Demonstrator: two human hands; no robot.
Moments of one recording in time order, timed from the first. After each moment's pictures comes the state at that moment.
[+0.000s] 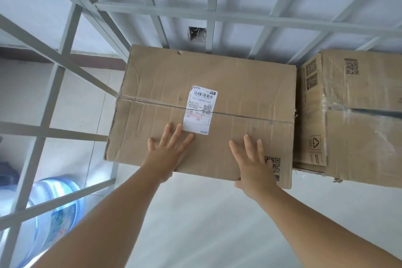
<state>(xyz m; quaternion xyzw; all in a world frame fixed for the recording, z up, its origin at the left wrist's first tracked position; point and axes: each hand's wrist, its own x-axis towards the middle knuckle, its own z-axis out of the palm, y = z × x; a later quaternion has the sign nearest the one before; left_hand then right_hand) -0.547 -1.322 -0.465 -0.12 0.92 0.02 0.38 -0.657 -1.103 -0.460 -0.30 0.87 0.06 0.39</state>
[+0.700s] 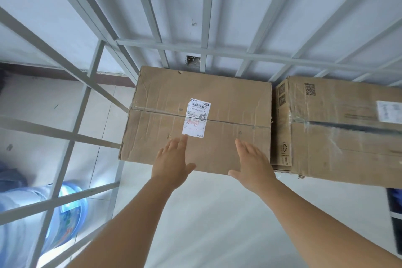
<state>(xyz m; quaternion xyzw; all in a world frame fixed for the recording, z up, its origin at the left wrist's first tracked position) -0.557 -1.283 -0.358 -0.28 0.90 0.24 0.23 -0.678 -1.100 -0.353 -0.28 0.89 -0.01 0.36</state>
